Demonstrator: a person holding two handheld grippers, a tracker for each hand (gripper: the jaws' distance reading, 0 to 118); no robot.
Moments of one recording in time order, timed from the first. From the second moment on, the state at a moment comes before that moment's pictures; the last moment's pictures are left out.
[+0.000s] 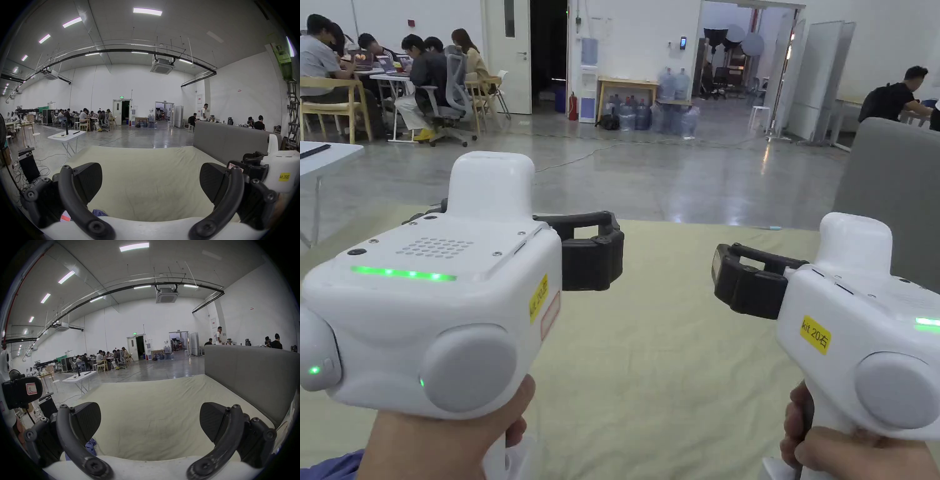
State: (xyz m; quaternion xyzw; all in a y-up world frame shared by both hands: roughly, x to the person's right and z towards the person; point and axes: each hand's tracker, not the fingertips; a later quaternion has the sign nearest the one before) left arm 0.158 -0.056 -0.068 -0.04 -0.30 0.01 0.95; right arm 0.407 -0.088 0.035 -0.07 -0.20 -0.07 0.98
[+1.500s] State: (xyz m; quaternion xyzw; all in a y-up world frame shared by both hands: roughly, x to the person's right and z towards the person) left arm 0.153 -0.050 -0.066 -0.04 -0.29 0.02 0.96; right arm 0.404 -0.083 0.037 -0.07 -0.20 -0.07 0.97
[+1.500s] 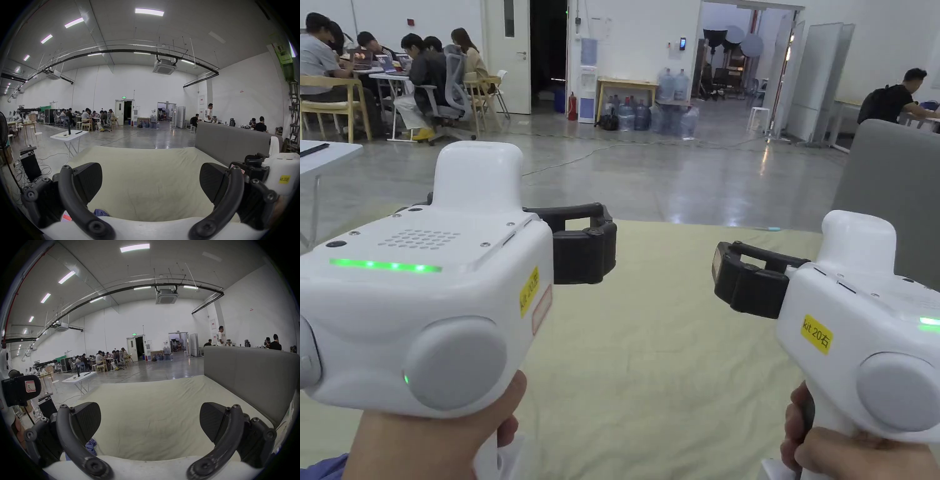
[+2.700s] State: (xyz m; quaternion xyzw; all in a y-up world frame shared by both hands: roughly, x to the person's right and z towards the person) left arm 0.152 -0.070 -0.077 -0.07 -0.33 0.03 0.94; right arm 0.378 -0.099 0.029 -0.06 -0.19 0.01 0.98
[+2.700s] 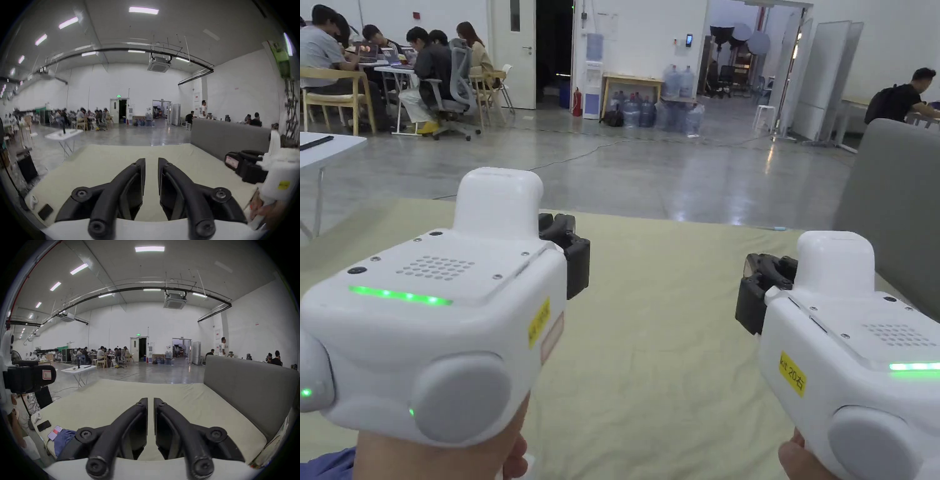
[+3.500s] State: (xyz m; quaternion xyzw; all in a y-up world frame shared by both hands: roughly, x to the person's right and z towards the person) left arm -0.039 -0.262 -0.222 -0.41 -0.15 0.02 0.90; right arm 0.267 -0.138 -0.045 -0.11 0.19 -0.05 0.98
